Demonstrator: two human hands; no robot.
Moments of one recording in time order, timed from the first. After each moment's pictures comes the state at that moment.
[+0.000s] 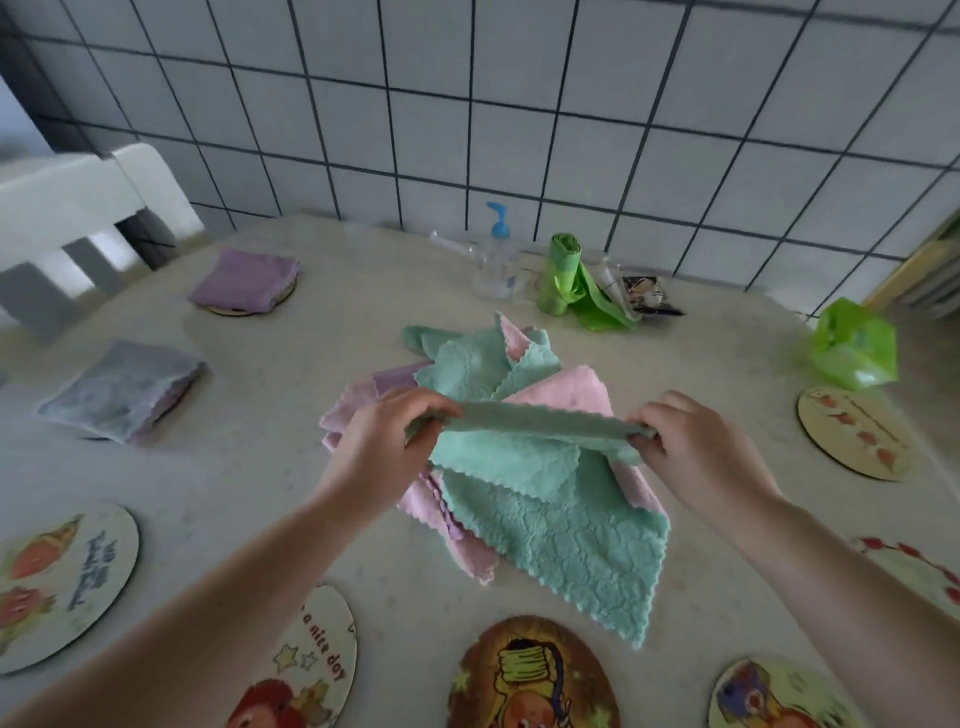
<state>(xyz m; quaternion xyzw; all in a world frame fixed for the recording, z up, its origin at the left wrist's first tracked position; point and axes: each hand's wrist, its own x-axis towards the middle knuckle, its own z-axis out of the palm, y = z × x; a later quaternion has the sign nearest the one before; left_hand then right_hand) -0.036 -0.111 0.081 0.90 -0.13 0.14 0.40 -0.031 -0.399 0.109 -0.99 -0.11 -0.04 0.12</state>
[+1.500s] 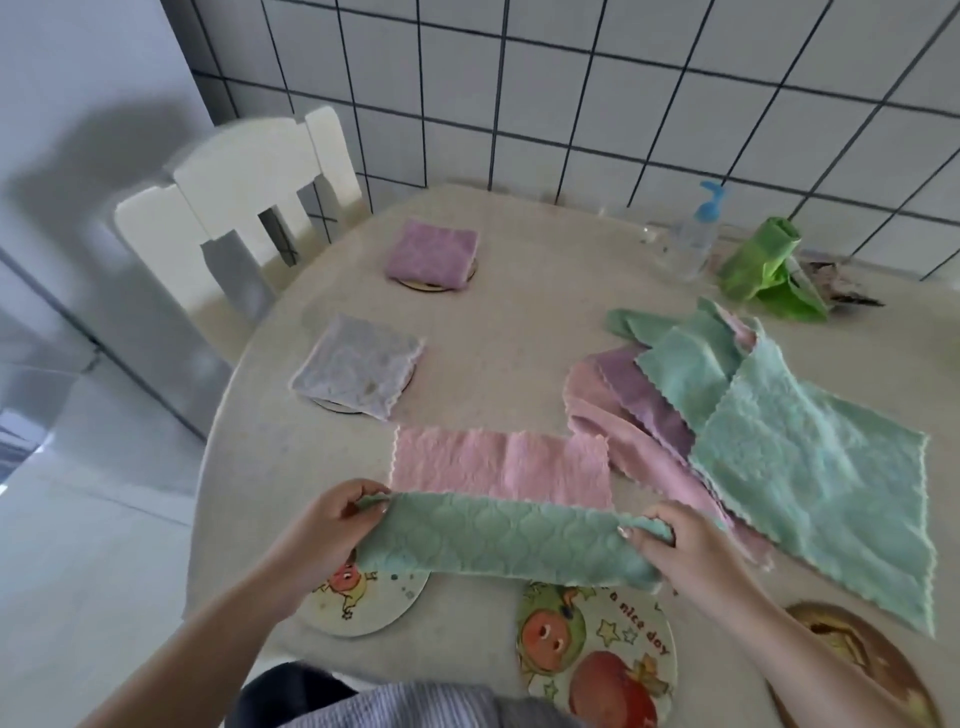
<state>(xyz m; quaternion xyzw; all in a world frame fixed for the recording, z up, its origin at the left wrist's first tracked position) -0.121 0.240 0.020 0.80 0.19 -0.18 0.54 -0.106 -0.104 0.025 -0.92 0.06 0.17 0.34</state>
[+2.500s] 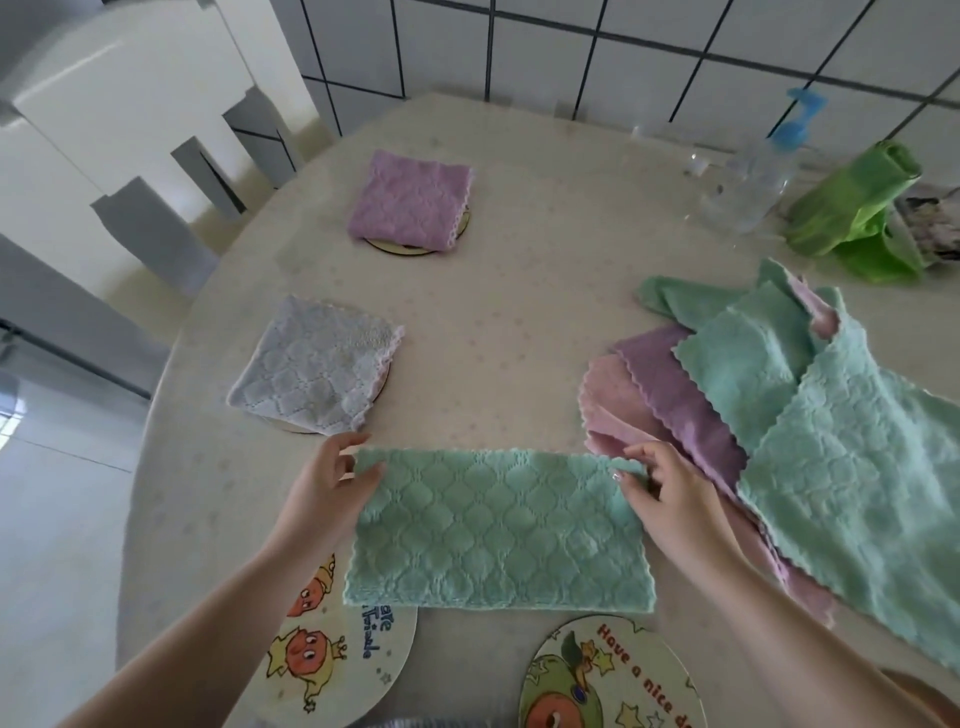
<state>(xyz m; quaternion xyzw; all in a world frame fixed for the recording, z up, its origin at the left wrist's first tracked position) -0.023 0.234 -0.030 0.80 0.26 -0.16 0.51 -0.002 -0.092 -0.030 -0.94 0.06 0.12 0.32</state>
